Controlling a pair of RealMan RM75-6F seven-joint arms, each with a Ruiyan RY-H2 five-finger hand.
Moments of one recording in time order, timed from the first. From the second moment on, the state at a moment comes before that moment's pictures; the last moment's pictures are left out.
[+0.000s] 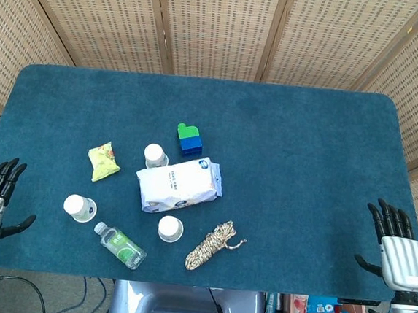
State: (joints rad) left arm -0.09 -1.15 -0.05 -1.67 1.58 1.53 0.07; right arm 0.09 -1.13 0.07 -1.64 -1.48 1.46 -0.09
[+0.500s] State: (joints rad) left arm -0.26 -0.95 -0.04 -1.84 1.71 1.31 0.06; right arm 0.09 -1.13 0.07 -1.64 -1.47 1.46 -0.07
